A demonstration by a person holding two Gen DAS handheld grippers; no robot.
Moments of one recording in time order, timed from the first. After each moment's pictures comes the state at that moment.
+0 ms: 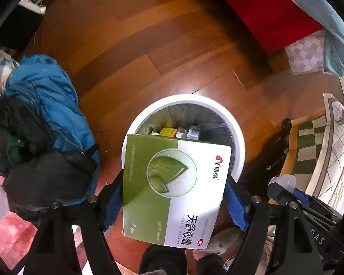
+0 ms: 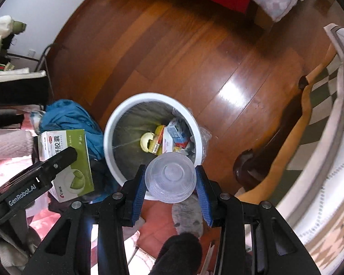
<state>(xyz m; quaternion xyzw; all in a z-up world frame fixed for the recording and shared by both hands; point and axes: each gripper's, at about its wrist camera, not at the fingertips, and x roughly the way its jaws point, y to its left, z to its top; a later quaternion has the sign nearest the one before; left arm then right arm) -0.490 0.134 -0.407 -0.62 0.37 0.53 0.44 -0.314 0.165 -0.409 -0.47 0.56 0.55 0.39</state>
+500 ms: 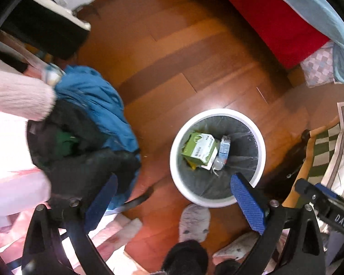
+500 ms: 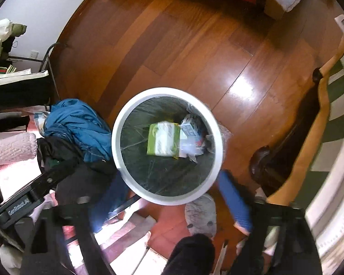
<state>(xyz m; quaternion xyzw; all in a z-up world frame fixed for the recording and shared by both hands) -0.514 0.095 -0.310 -0.55 0.41 0.61 0.40 -0.326 0.168 -0.411 -0.45 0.58 0.56 0.38</state>
